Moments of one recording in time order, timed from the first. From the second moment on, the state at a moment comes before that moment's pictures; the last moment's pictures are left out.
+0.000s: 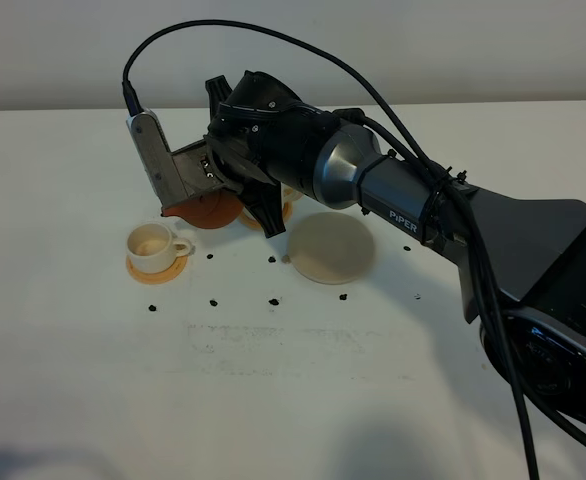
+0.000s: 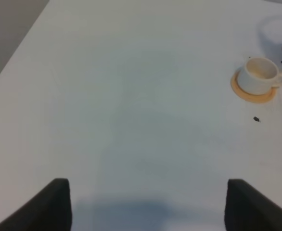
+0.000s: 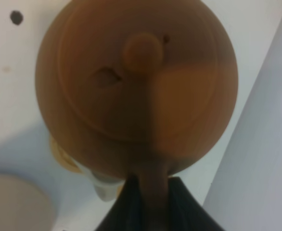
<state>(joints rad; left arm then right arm) 0.14 0.00 -0.50 0.03 1.04 -0.06 0.90 2.35 -2.09 -0.45 0.88 -1.01</state>
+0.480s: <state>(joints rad) 0.14 0.00 -0.50 0.03 1.04 -0.06 0.90 2.35 -2.04 -0.44 0.82 -1.01</state>
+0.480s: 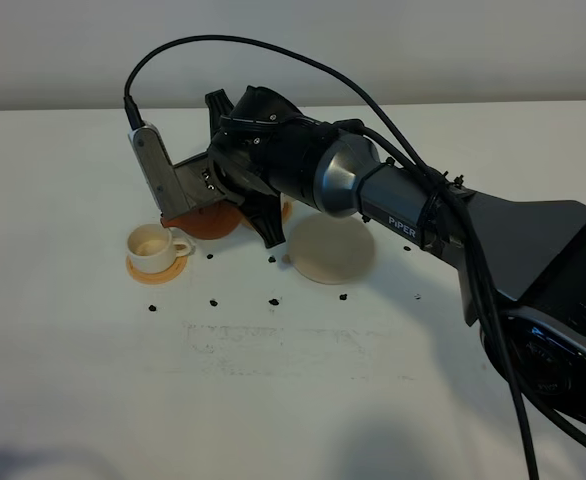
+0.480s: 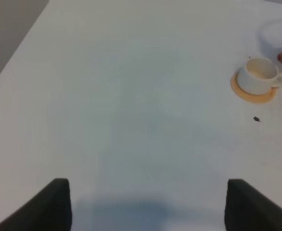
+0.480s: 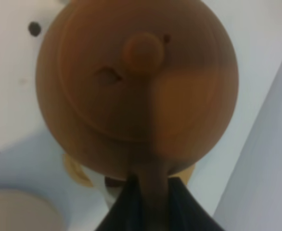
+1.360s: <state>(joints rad) 0.14 0.00 -0.50 0.03 1.04 -0.06 0.92 2.35 -2.04 -0.51 0.78 -1.01</state>
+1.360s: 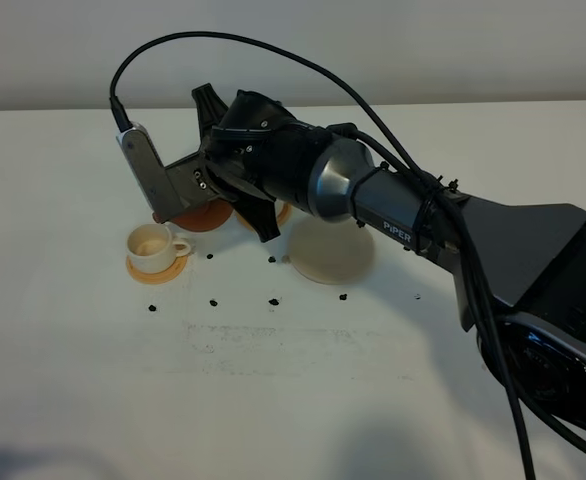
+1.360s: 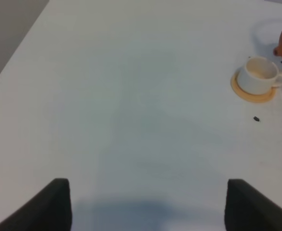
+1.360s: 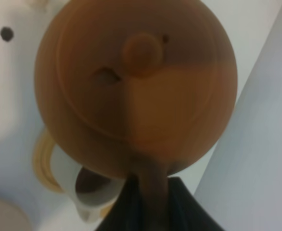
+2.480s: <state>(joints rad) 0.14 0.00 -0.50 0.03 1.04 -0.06 0.94 2.35 -2.04 -0.59 0.75 -0.99</state>
